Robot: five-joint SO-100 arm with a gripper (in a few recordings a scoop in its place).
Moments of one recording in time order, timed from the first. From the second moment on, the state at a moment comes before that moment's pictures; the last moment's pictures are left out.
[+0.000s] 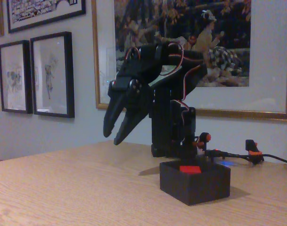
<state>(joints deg) -3.3 160.5 163.7 54.5 -4.0</state>
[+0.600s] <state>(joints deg) -4.3 170.9 168.4 60.6 -0.9</state>
